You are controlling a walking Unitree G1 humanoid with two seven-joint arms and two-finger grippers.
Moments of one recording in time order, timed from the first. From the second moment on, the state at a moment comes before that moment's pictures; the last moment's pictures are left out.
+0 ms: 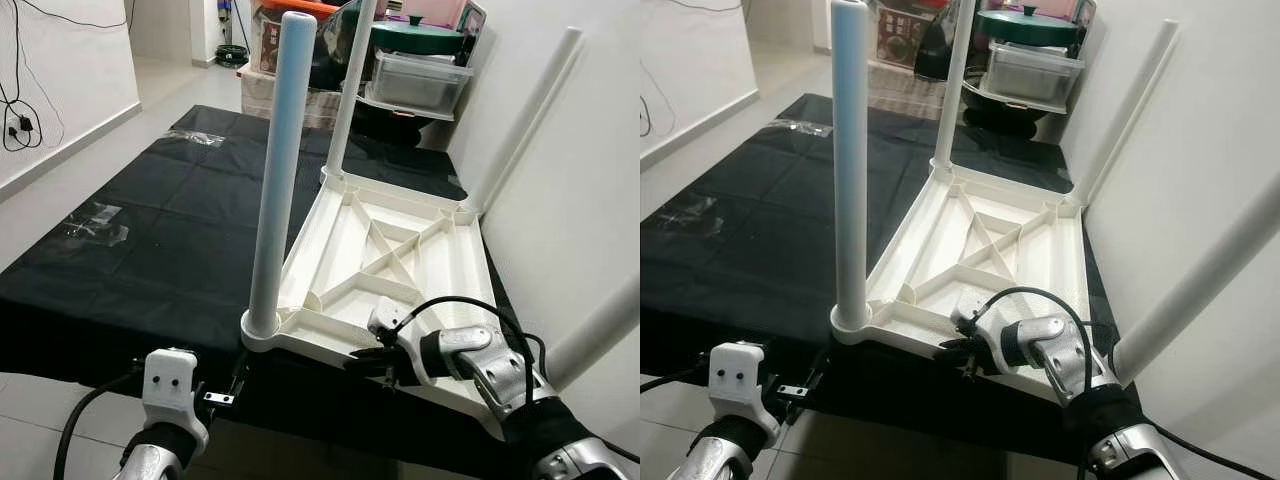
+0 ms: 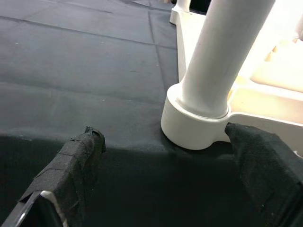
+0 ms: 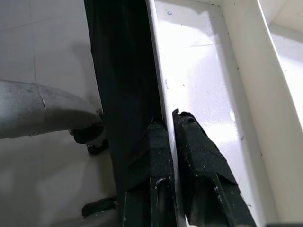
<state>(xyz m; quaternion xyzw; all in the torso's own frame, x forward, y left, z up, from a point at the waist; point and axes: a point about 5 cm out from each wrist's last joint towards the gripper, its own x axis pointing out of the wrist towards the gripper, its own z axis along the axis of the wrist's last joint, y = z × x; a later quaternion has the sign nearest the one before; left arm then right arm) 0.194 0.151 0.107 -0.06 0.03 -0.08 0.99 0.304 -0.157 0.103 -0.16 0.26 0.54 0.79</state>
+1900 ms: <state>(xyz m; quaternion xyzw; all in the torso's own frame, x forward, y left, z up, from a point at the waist) 0.200 0.148 0.110 -0.09 0.02 -0.08 0.99 0.305 -0.171 0.110 -0.20 0.19 0.54 0.79</state>
